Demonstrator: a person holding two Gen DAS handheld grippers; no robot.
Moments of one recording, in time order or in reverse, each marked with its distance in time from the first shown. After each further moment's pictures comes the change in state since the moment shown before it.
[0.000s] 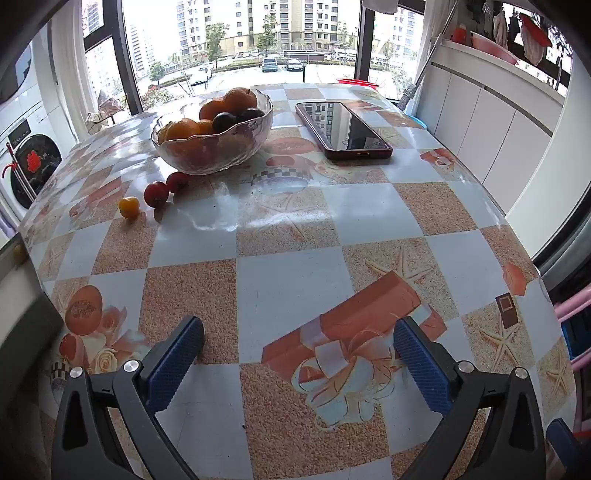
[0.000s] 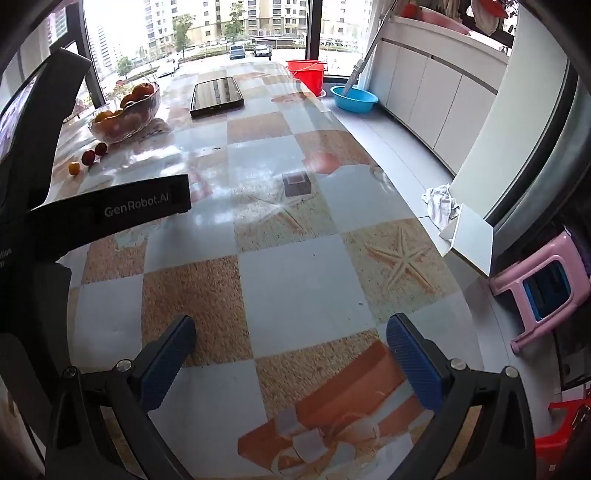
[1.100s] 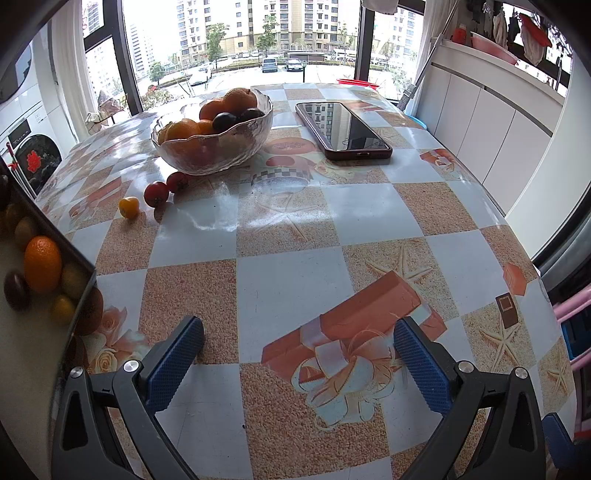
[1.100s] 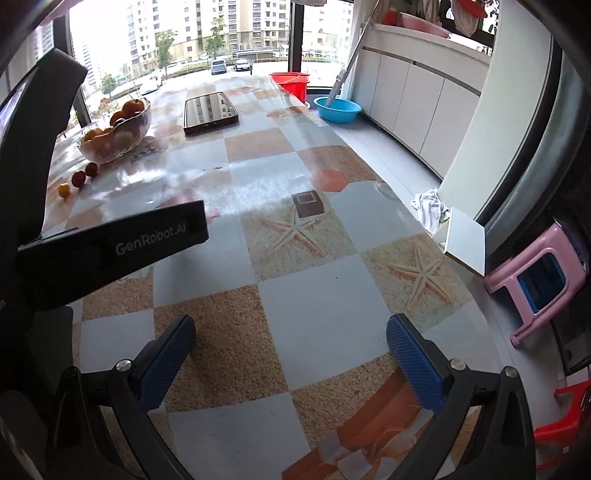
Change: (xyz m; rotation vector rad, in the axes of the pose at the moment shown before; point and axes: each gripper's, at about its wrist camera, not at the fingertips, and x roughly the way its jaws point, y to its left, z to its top) left arm 0.000 0.000 0.000 0.000 0.000 0.000; right arm 0.006 0.020 0.010 0.064 -0.037 -0.042
